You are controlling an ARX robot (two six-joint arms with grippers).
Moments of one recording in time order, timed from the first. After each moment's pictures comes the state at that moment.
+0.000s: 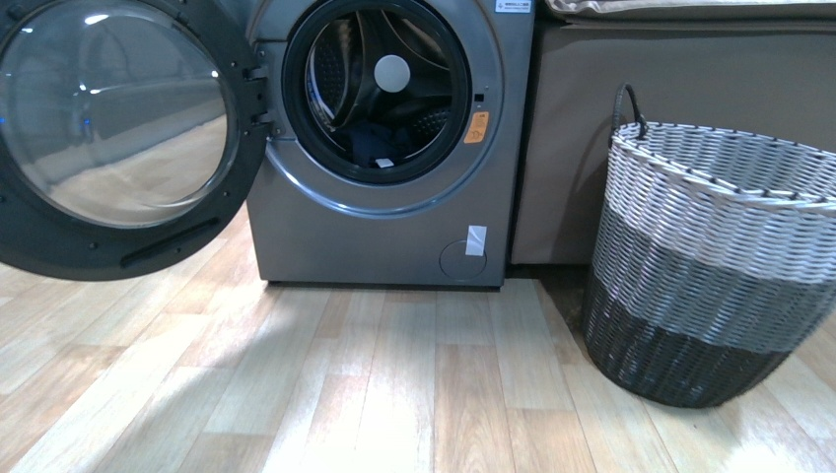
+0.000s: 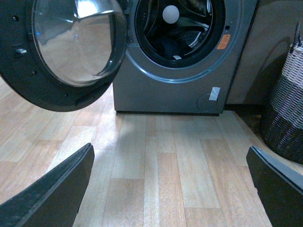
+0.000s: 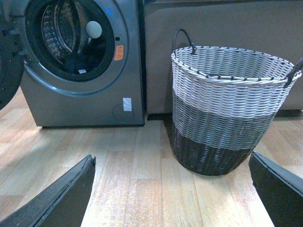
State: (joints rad) left arm 0.00 0.00 0.01 0.00 0.00 0.00; right arm 0.00 0.00 0.01 0.00 0.00 0.00
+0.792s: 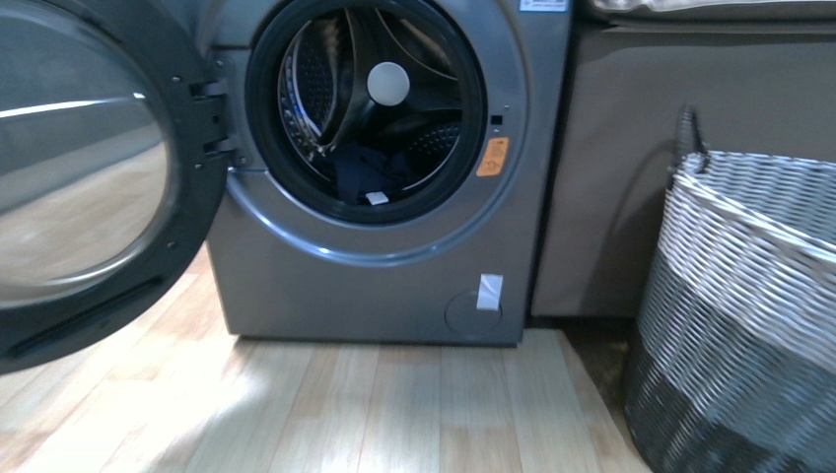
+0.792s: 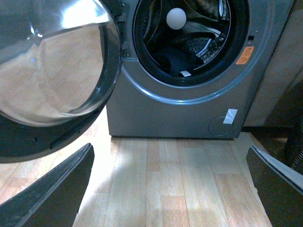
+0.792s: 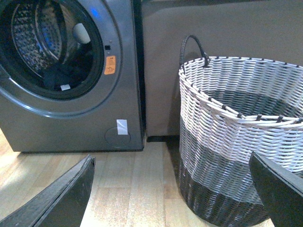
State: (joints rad) left arm 0.00 0.00 0.01 0.00 0.00 0.00; right arm 0.00 0.00 0.01 0.00 0.00 0.00
